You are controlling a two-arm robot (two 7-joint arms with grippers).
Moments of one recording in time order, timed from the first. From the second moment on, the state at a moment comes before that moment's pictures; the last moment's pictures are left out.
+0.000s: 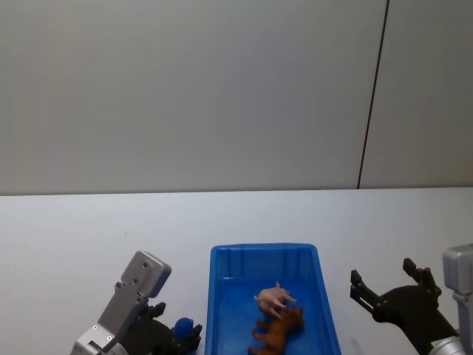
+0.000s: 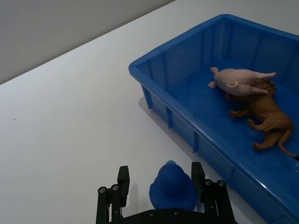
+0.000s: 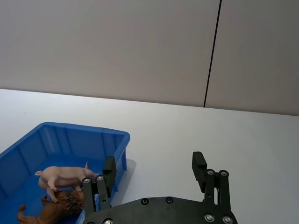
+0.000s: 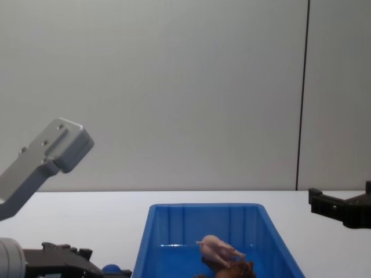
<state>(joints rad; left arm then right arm) -0.18 0.48 0.38 -1.59 -0.26 0.43 -0.21 -0.05 0.20 -0.22 -1.72 0.17 0.11 0.02</state>
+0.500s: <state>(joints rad) -0.19 0.47 0.38 -1.56 -0.25 0.42 -0.23 -0.05 0.20 -0.22 -1.72 0.17 0.11 0.02</state>
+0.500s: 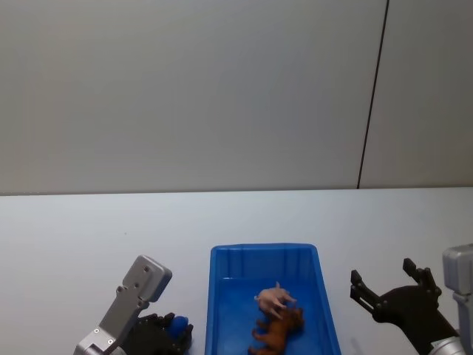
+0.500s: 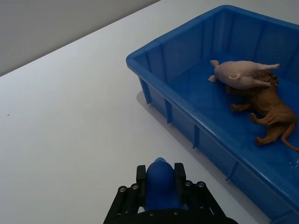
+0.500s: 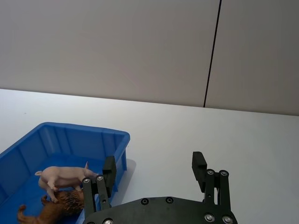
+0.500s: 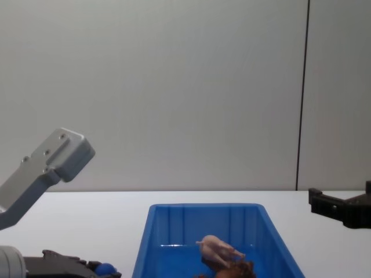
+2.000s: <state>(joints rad) -0.22 0.48 0.34 -1.70 -0.28 0.27 -0.34 -0.05 0.20 -0.22 -1.72 0.17 0.11 0.02</state>
